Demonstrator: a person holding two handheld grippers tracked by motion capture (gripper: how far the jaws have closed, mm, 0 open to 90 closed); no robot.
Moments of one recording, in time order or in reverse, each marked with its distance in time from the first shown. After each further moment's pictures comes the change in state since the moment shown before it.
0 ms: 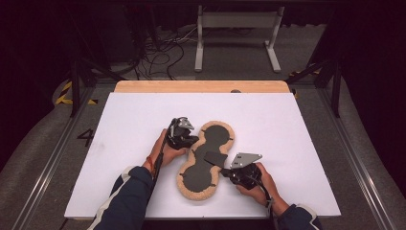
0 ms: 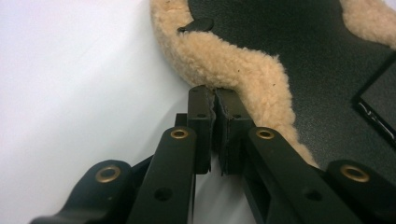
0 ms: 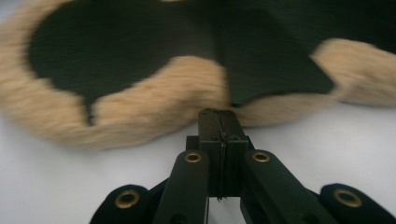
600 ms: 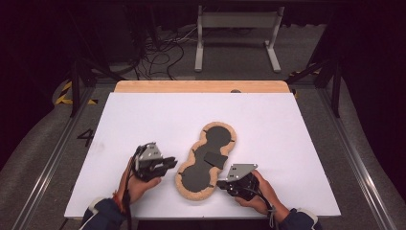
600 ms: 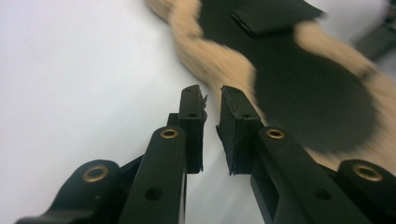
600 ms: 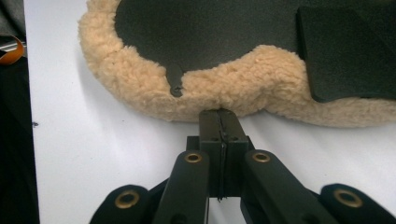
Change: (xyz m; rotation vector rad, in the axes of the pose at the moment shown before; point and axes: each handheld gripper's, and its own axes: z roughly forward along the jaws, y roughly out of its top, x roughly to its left) left arm -0.057 -0.091 -0.105 -0.141 0.030 -0.022; right arm 0.025 0.000 -0.004 0.041 0.061 -0.086
